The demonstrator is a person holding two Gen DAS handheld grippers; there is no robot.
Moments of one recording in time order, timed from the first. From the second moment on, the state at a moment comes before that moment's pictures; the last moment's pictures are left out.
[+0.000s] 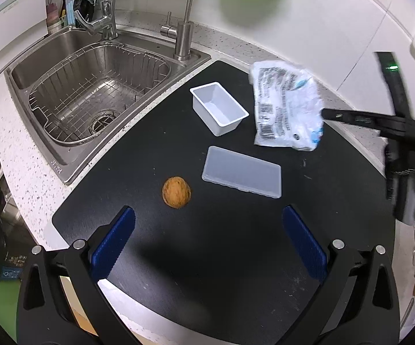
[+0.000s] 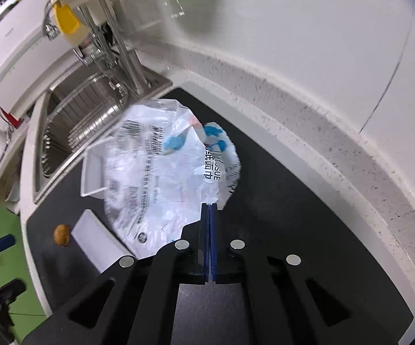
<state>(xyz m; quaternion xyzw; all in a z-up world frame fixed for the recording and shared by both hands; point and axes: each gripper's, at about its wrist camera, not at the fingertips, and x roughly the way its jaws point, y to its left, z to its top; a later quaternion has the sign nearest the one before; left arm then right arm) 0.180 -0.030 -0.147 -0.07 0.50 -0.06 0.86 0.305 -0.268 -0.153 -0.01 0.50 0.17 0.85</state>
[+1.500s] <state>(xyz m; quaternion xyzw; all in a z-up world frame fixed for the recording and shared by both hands) 0.208 -0.019 -0.170 -0.02 0.50 -0.06 0.86 0.236 -0.283 -0.066 0.00 0.43 0.22 0.88</state>
